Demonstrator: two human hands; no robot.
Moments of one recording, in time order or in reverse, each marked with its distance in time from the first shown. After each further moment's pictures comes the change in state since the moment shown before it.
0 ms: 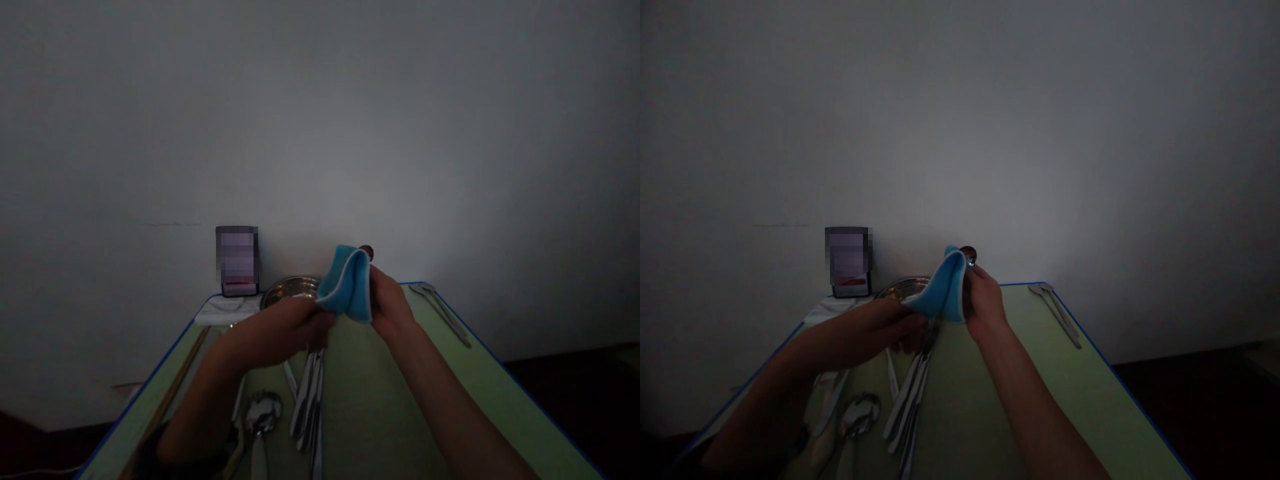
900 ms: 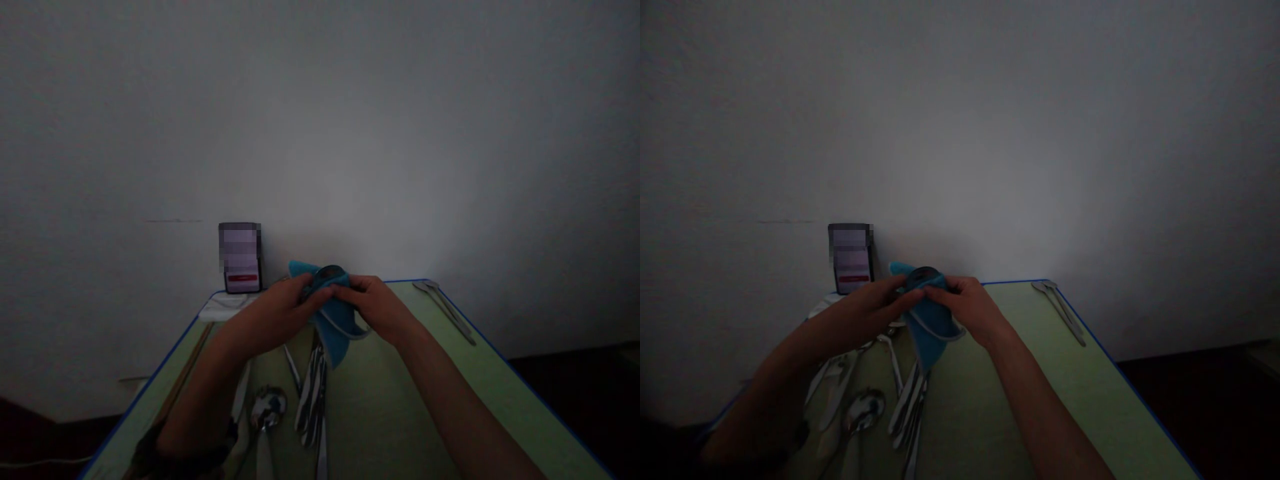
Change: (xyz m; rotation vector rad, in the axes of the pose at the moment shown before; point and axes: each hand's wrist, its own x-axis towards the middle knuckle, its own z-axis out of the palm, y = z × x) left_hand 0.003 -0.006 -0.007 0.086 0.288 -0.048; right_hand -0.019 -0.005 0.005 -0.124 -0.413 0.069
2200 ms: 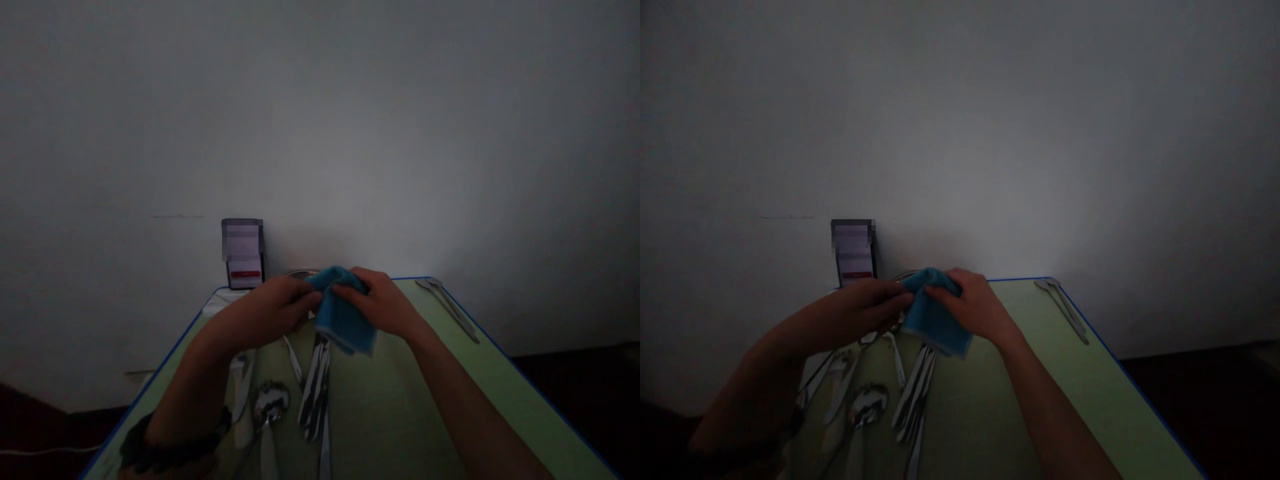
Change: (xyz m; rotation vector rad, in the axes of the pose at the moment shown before) left_hand -0.009 0.001 -0.013 0.022 -0.156 -0.026; right_hand -0.006 -0.014 -0.004 -0.837 0.081 -0.275
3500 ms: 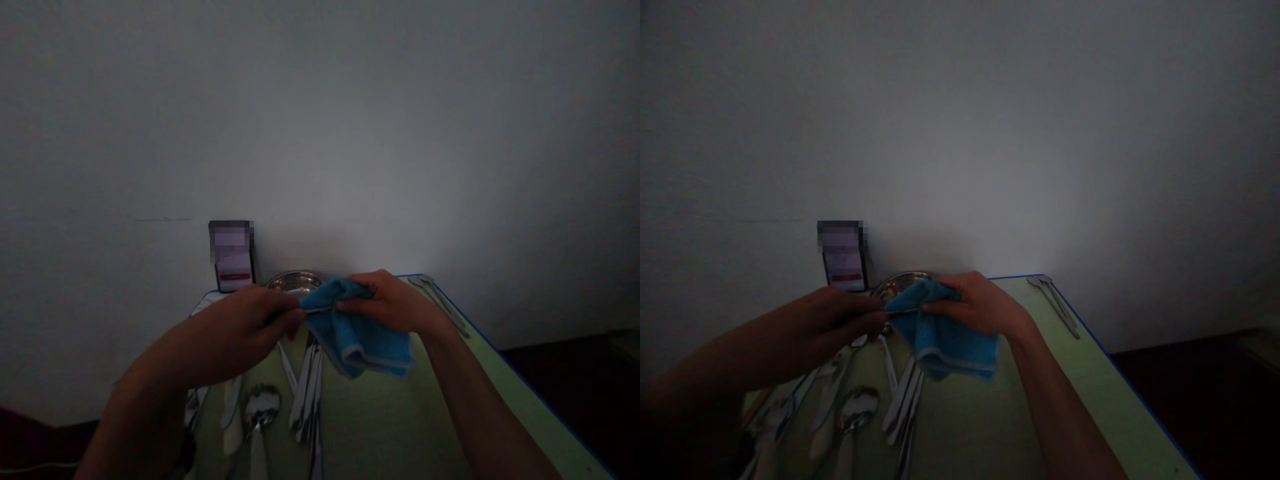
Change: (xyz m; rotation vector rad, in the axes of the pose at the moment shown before) left_hand -0.022 0.003 -0.007 0.201 -0.020 0.091; right_hand -0.008 -0.008 -0.032 0.069 -0.286 -0.115
